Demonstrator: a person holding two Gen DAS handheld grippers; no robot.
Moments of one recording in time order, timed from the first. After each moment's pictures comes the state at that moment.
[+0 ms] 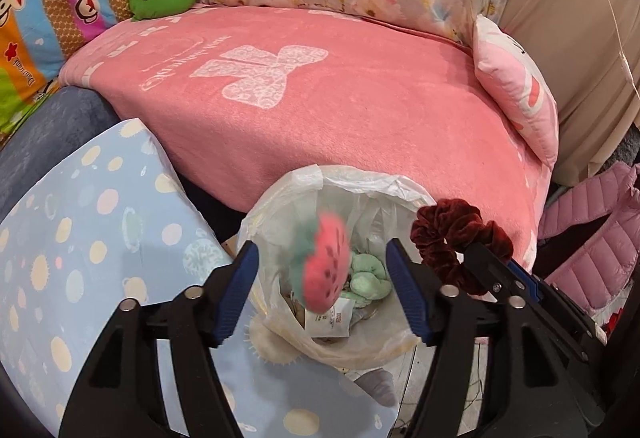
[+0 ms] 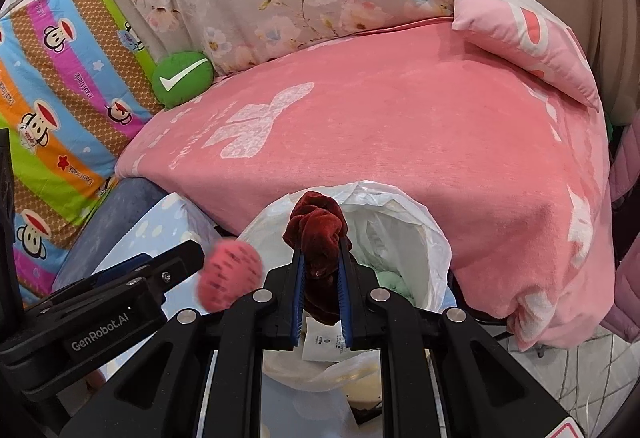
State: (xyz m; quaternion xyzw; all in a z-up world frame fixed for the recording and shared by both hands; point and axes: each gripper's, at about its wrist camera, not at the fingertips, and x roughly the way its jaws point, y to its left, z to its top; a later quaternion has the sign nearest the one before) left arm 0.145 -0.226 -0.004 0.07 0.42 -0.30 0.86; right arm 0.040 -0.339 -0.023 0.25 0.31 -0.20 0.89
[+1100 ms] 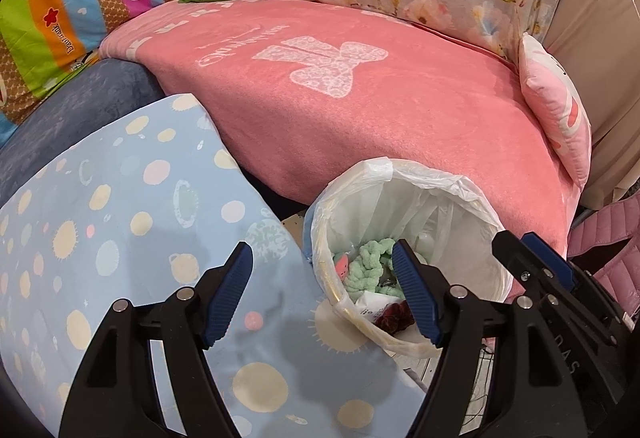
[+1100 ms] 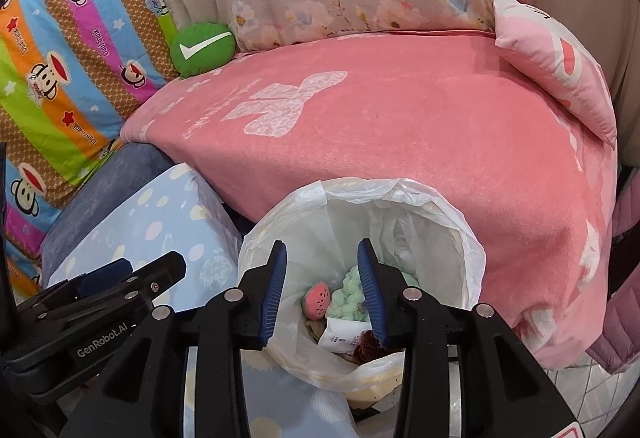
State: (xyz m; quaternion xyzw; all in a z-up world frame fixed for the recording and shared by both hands) left arm 0.162 -0.169 -0.018 0.05 0.43 -0.23 0.87; right arm 0.069 -0.299 -0.018 0.18 0.34 -0.19 0.90
